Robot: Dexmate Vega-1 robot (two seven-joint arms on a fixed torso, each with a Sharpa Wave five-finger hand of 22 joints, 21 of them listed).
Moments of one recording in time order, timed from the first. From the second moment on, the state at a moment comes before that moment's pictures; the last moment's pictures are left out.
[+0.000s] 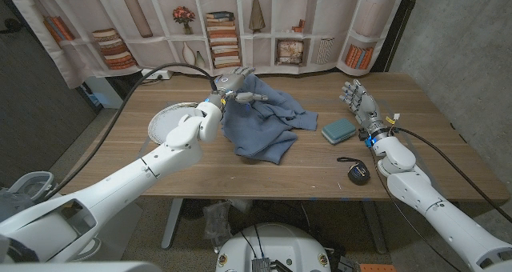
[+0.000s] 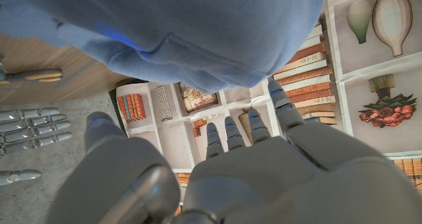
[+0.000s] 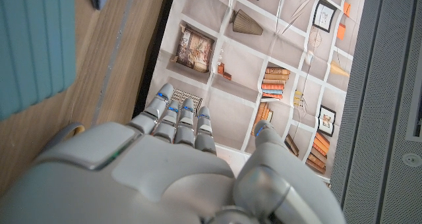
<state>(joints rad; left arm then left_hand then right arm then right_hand) 0.69 0.71 0.73 -1.87 0.75 0.46 0.11 0.38 -0.18 -0.01 -0.12 0.33 0.03 -0.15 0.22 0.19 0.01 -0.09 0.22 0.19 0.00 0.06 0.19 0.18 0.22 0.22 0.20 0.17 -0.99 -0.58 -0.29 -1.39 0.63 0.45 0.02 0.18 0.01 0.33 -0.05 0.19 0.22 0.05 0.20 0.19 0.22 0.11 0.23 0.19 0.14 0.05 0.20 0.20 0.12 -0.02 0.57 0.17</state>
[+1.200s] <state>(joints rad) 0.63 0.65 0.77 -1.72 0.68 0.44 0.14 0.36 -0.17 -0.04 -0.11 0.34 0.03 -0.15 0.22 0.19 0.00 -0.10 0.21 0.19 -0.01 0.04 0.19 0.18 0.22 0.22 0.20 0.17 -0.97 -0.57 -0.29 -1.39 0.64 0.45 0.02 0.18 0.02 0.33 -0.05 0.19 0.22 0.05 0.20 0.19 0.22 0.11 0.23 0.19 0.14 0.05 0.20 0.19 0.12 -0.02 0.55 0.17</state>
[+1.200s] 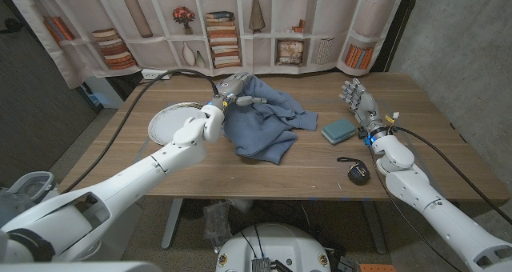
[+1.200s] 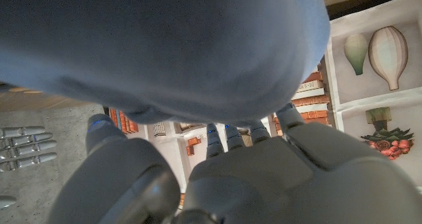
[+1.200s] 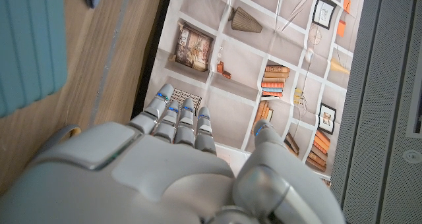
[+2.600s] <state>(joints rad) 0.59 0.62 0.84 -1.62 0.59 0.45 0.10 0.38 -0.15 -0.06 -0.12 0.37 -0.02 -0.15 0.19 0.19 -0.03 -0.10 0.20 0.19 -0.04 0.04 0.18 0.18 0.15 0.22 0.18 0.17 -0.93 -0.54 -0.31 -1.33 0.64 0.46 0.05 0.19 0.03 0.34 -0.06 0.19 0.22 0.05 0.20 0.19 0.22 0.11 0.23 0.19 0.14 0.05 0.20 0.19 0.14 -0.03 0.53 0.17</state>
